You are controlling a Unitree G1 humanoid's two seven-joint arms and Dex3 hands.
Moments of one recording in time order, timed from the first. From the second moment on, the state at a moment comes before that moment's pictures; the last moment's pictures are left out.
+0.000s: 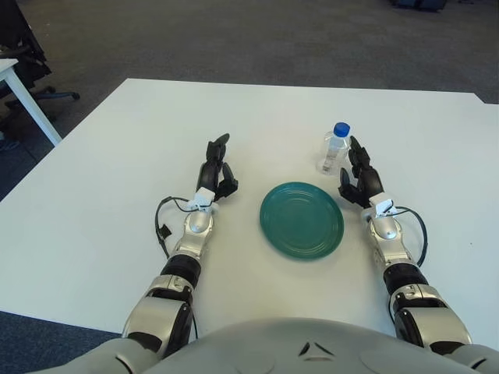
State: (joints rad) left arm -0.28 0.02 -0.04 0.83 0.13 -0.72 0.15; right arm -0.25 -0.19 -0.04 0.82 -0.09 -0.70 -0.03
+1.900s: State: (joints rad) left arm -0.31 0.02 -0.06 0.87 0.15 -0.79 0.18; right arm -0.50 -0.17 -0.05 1.04 -0.05 -0.56 0.08
